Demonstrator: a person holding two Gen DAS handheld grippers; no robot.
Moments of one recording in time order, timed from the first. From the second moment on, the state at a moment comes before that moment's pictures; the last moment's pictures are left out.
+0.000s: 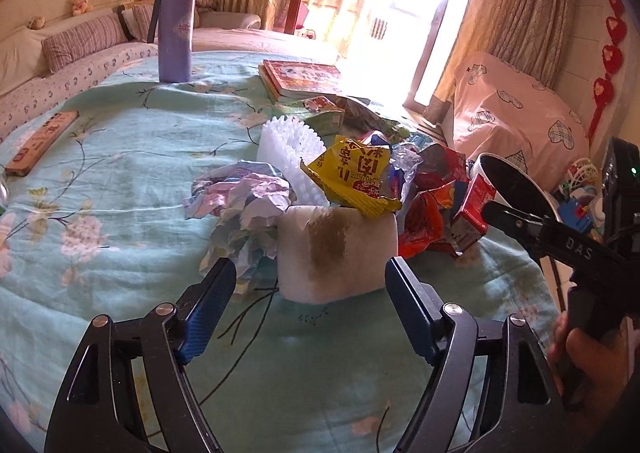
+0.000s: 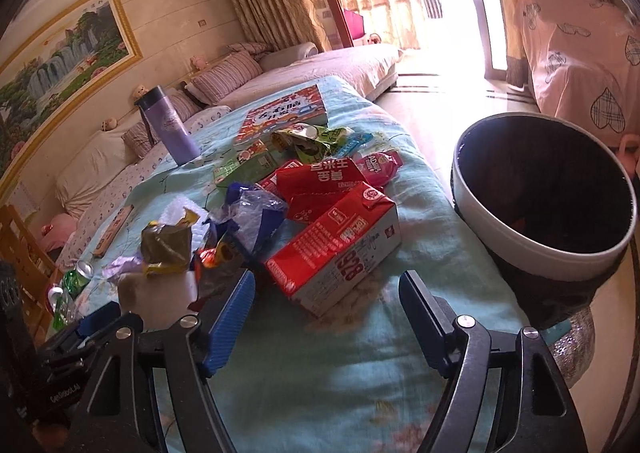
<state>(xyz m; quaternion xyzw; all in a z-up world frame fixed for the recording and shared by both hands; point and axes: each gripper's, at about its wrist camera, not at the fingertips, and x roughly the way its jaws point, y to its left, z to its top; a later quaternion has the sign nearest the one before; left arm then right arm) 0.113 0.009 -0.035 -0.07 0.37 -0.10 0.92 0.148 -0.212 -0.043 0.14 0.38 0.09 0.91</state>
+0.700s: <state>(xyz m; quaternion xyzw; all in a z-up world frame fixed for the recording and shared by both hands) 0.069 -0.012 -0.016 -0.08 0.33 -0.16 0.93 0.133 -0.233 -0.046 0.16 0.39 0.12 0.90</state>
